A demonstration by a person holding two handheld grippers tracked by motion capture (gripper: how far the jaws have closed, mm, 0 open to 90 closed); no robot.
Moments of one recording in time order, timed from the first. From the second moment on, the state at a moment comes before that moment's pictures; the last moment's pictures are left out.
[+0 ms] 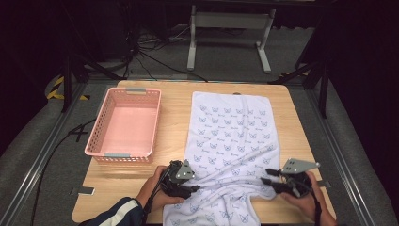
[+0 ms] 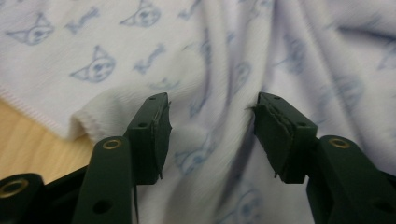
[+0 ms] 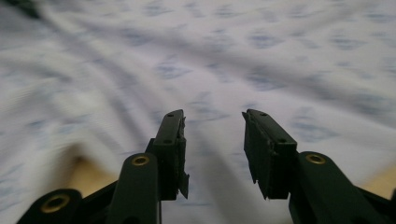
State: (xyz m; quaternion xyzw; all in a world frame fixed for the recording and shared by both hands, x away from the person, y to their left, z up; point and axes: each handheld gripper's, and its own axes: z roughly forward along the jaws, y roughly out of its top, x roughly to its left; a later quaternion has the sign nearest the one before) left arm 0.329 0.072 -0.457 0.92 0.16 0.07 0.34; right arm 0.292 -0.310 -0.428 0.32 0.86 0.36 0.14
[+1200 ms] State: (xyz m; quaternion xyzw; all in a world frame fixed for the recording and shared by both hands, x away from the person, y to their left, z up) left arm 0.314 0.069 -0.462 0.93 0.17 0.03 0.33; right arm 0.279 -0.324 -0.450 0.34 0.88 0.29 0.13
